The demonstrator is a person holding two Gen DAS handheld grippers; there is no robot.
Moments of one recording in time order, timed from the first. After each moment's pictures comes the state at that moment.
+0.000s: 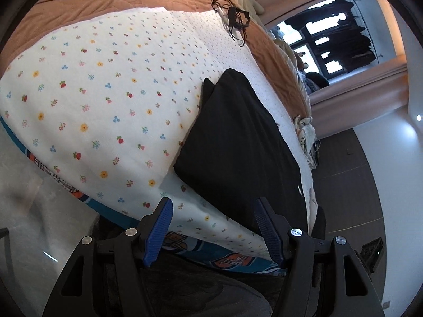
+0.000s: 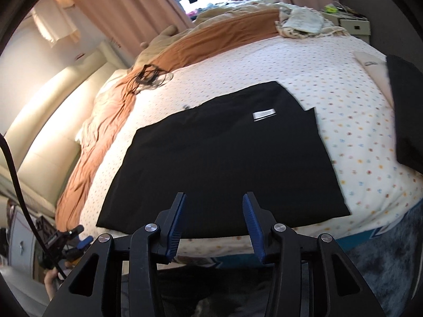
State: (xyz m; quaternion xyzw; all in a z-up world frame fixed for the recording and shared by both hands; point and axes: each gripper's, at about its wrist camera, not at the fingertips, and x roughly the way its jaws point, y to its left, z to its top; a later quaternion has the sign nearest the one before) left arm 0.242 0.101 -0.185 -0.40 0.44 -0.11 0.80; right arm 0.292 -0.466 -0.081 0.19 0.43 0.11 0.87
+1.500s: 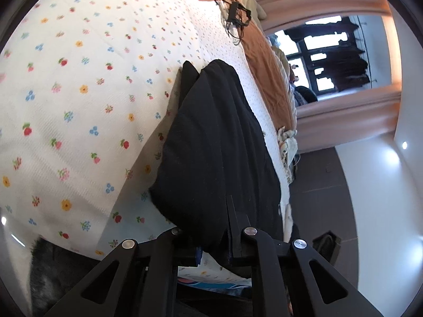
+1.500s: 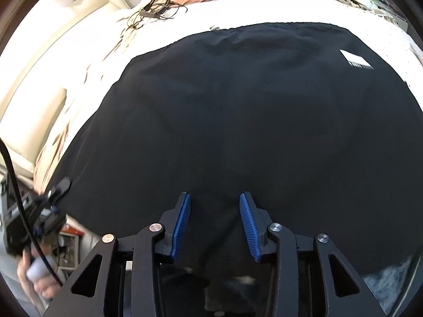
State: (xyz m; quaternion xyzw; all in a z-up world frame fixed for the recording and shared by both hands) left arm 0.277 0.069 -0.218 -0.49 0.40 -0.13 0.76; right arm 0.371 -0.359 -0.182 0.11 0.54 0.13 0.82
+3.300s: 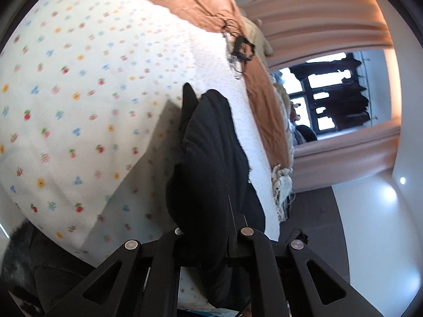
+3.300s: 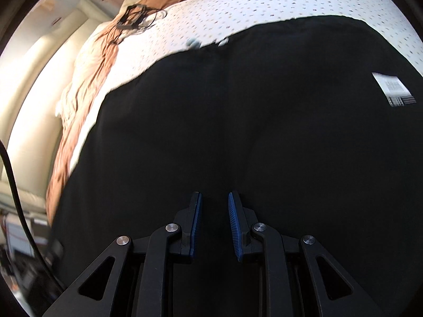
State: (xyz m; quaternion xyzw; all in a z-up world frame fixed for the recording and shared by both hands) left arm 0.273 0.041 -0.176 -0.53 0.33 -0.07 0.78; right arm 0.439 -0.366 -0.195 0.18 0.57 0.14 0.79
